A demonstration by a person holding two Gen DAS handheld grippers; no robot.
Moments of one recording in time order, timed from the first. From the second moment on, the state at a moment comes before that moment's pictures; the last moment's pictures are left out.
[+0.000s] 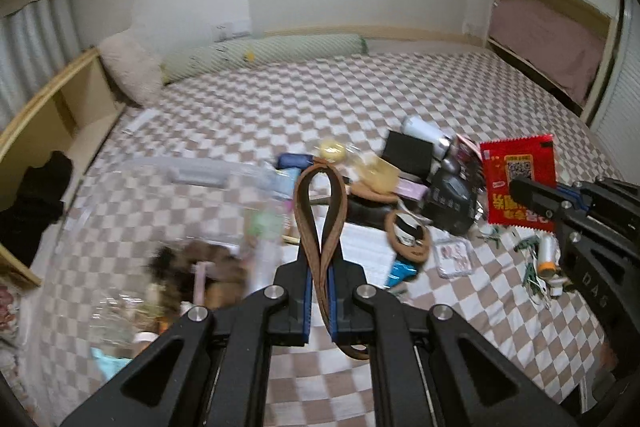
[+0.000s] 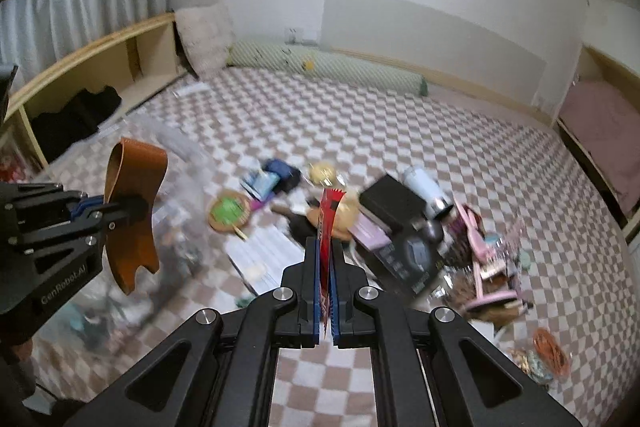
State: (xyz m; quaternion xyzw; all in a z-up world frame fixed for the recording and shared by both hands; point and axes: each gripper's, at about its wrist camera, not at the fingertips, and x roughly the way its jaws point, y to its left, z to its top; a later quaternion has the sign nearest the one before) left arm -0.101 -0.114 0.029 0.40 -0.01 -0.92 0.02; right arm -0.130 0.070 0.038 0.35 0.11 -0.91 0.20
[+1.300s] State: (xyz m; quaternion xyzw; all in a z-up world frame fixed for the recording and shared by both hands) left arm -0.047 -0.333 -0.010 0.46 0.03 -0.86 0.20; right arm -0.114 -0.153 -0.037 0.44 0.14 -0.82 0.35
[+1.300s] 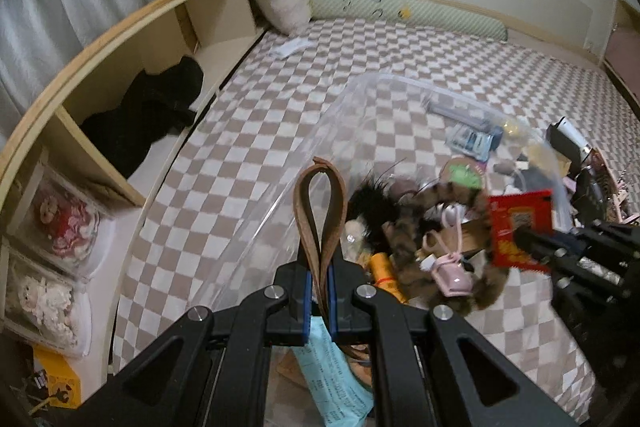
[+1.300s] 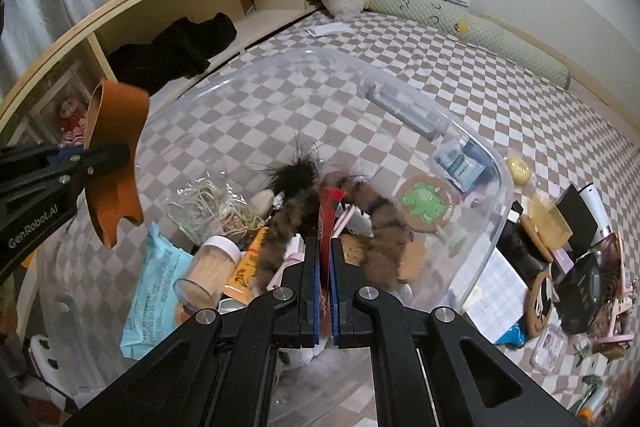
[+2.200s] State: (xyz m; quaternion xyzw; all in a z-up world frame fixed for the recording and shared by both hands) left arm -0.045 -0.346 -0.043 0.50 0.07 -0.84 0.19; right arm -0.114 -0.166 -0.048 0.45 0.14 -0.80 0.36
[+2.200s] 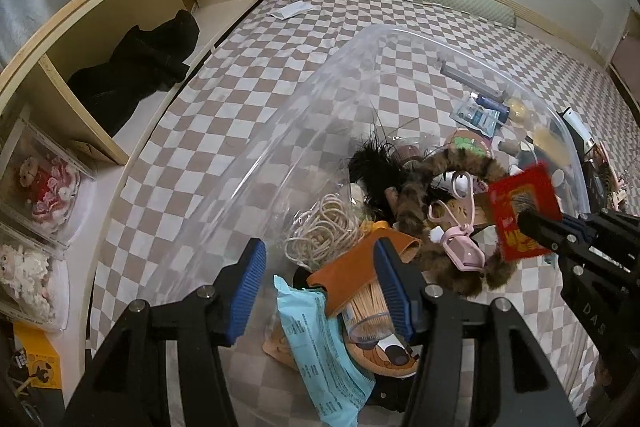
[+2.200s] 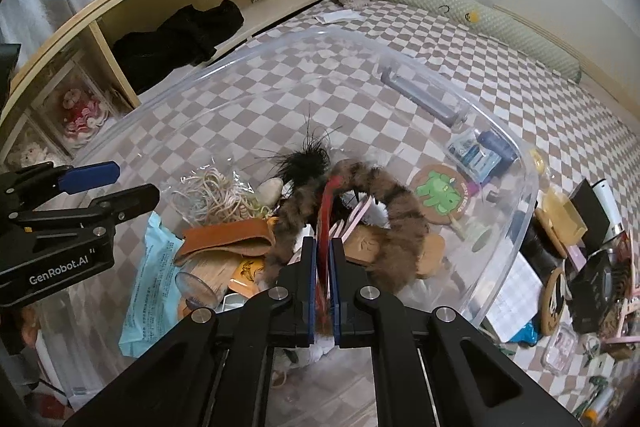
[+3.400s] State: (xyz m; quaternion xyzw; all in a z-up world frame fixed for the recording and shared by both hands) left arm -0.024 -0.329 -0.017 0.44 0.04 -0.87 0.23; right arm -0.095 -0.147 -0.034 0.42 0.17 -0.82 0.36
